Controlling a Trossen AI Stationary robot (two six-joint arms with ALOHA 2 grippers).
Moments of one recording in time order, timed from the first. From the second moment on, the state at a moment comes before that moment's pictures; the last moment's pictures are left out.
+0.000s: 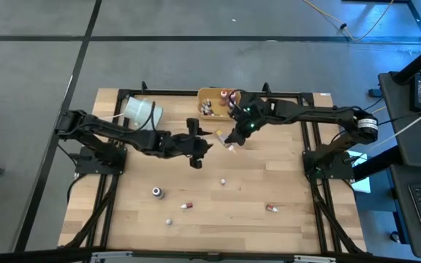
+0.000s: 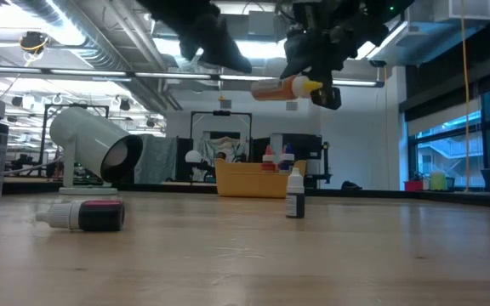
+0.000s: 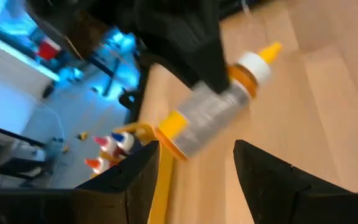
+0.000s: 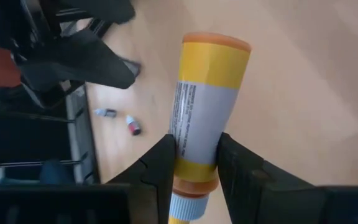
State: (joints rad) left arm -0.10 1.48 1.02 -0.06 -0.56 0.40; right arm -0.30 1.51 1.12 -0.41 -0.50 0.54
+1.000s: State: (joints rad) left arm -0.12 1.49 1.02 -0.03 -0.70 0.73; right arm -0.30 1.52 1.12 -0.25 -0.61 0.73
